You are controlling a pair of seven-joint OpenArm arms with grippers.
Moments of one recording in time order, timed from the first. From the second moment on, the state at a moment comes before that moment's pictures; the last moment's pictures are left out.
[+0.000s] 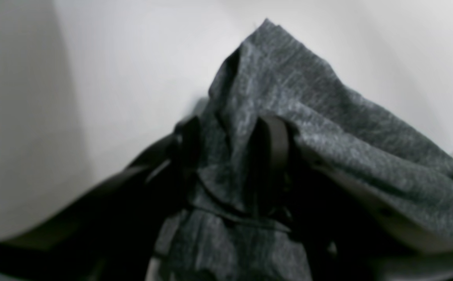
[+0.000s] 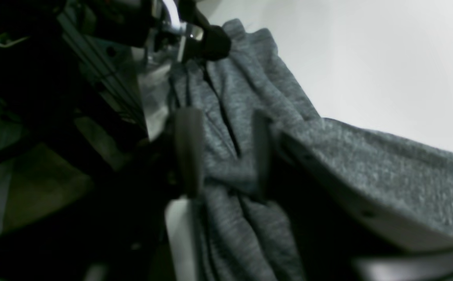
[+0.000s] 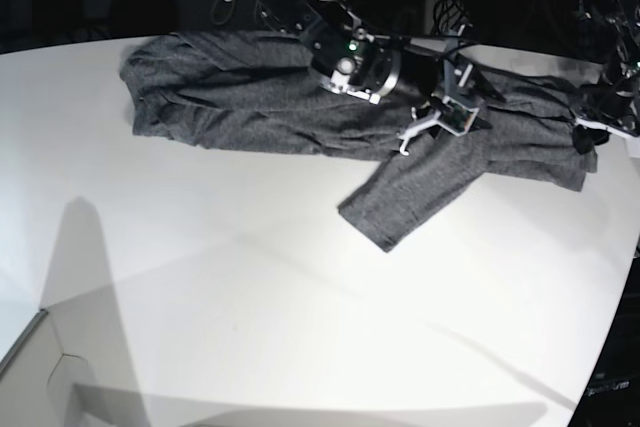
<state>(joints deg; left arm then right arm) 7.7 -21.7 -34.3 64.5 -30.4 -24.8 25.7 -1.2 -7.9 -43.4 79.3 -0.9 25.7 -10.6</state>
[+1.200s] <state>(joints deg) 8.4 -18.8 -41.2 85.6 -29.4 -27.6 34.1 -32.4 3.7 -1.8 107.0 -0.9 25.8 -10.3</state>
